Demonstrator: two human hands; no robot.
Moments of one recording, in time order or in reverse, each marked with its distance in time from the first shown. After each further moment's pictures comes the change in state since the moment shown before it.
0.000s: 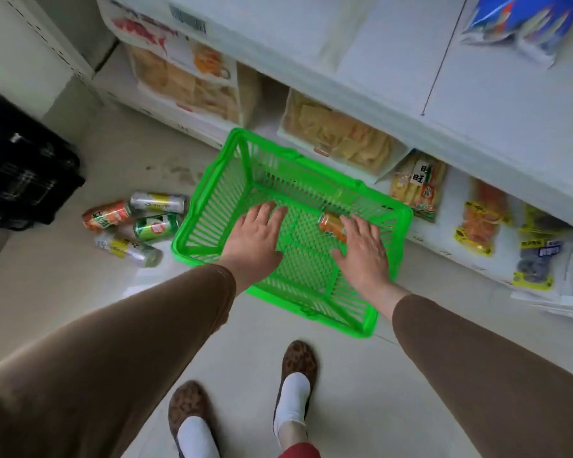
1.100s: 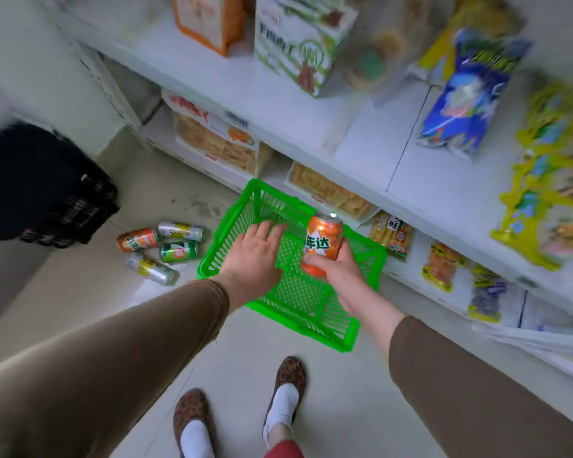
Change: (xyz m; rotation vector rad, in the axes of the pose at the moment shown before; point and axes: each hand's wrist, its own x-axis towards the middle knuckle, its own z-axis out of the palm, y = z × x) left_hand -0.070 0.006 -0.144 -0.070 0.047 -0.001; right_hand -0.026 -0.099 -0.125 1.170 -0.145 0.396
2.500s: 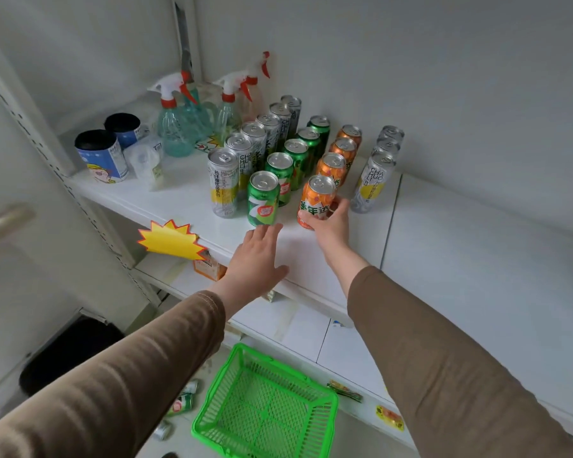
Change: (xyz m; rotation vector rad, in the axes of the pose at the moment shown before) left_hand 0.042 0.129 -0.472 -0.141 0.412 0.040; right_hand -0.053 -0.545 -0.093 0.006 0.264 -0.590
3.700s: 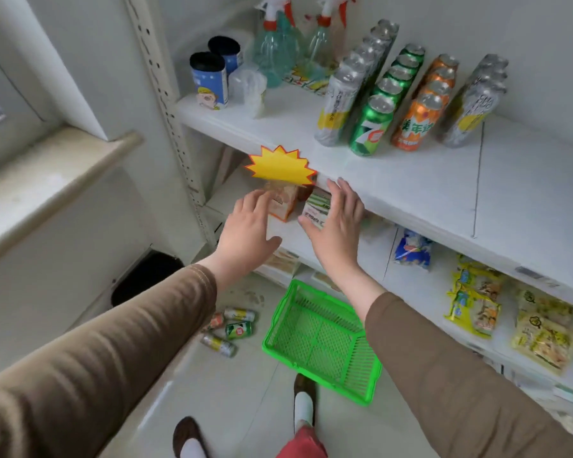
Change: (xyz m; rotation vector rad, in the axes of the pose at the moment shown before) left_hand -0.162 -0.202 -0.045 -0.008 0.103 -0.008; right_hand -0.248 0.003 0.155 -0.664 0.088 -0.484
